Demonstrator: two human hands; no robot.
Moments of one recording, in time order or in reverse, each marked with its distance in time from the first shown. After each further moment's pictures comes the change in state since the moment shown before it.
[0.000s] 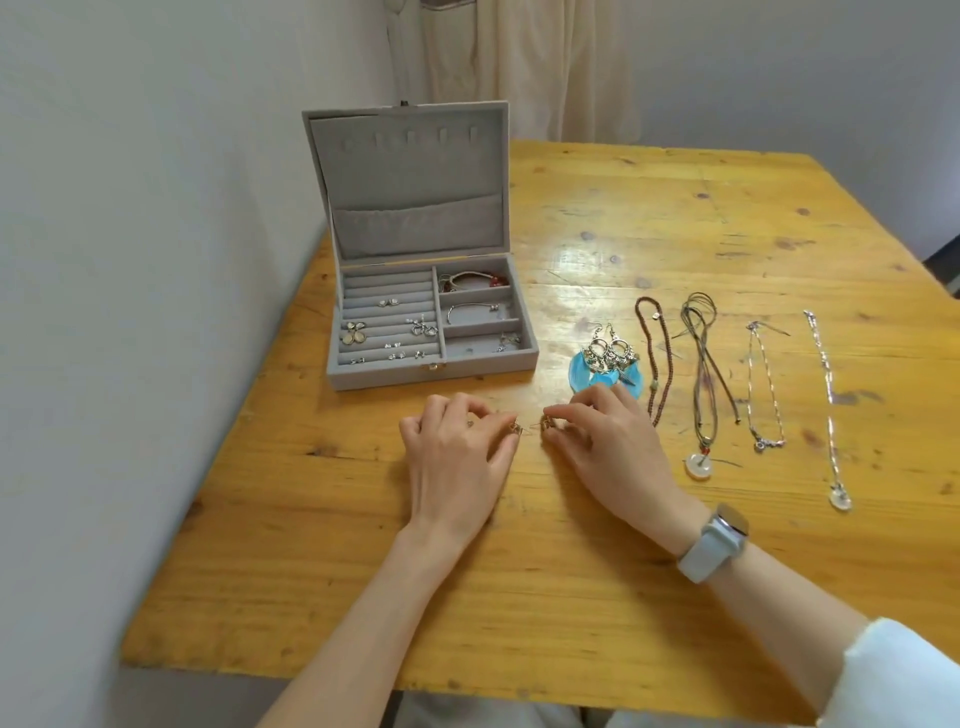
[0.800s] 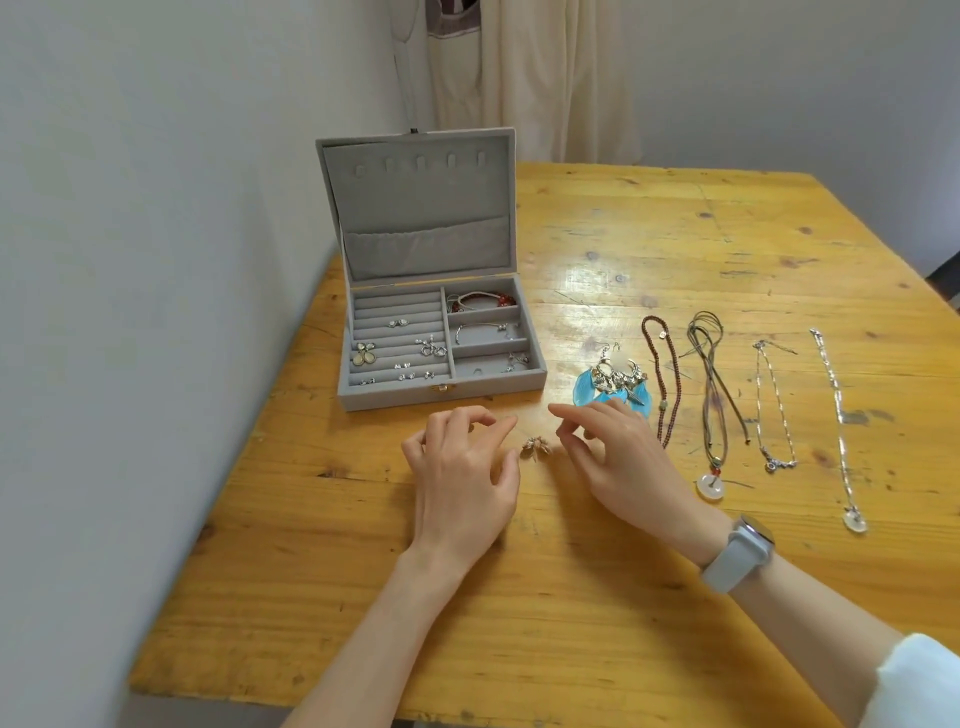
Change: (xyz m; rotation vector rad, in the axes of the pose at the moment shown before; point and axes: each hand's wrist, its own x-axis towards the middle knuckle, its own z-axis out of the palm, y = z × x) left_hand 0.001 -0.005 -0.003 -0.046 0.026 0.000; right_hand 0.009 -0.005 -0.011 0.177 -0.104 -0.002
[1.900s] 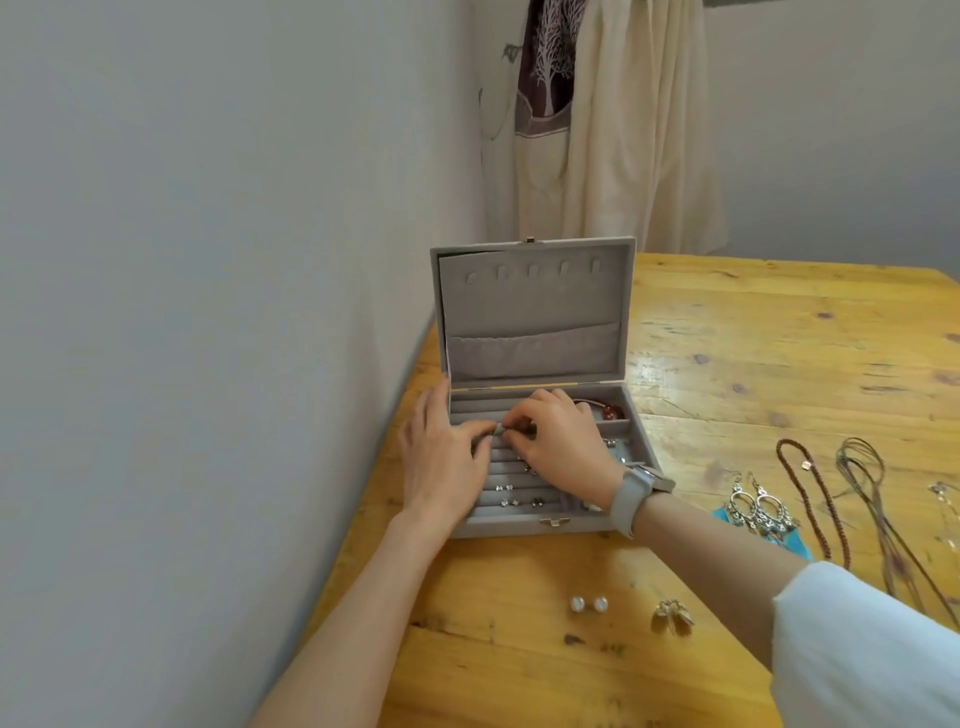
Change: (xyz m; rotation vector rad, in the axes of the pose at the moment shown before) left_hand 0.124 -0.117 -0.023 0.080 -0.125 -0.209; right_hand 0.185 -0.056 0.082 -0.068 -0.101 -0.033
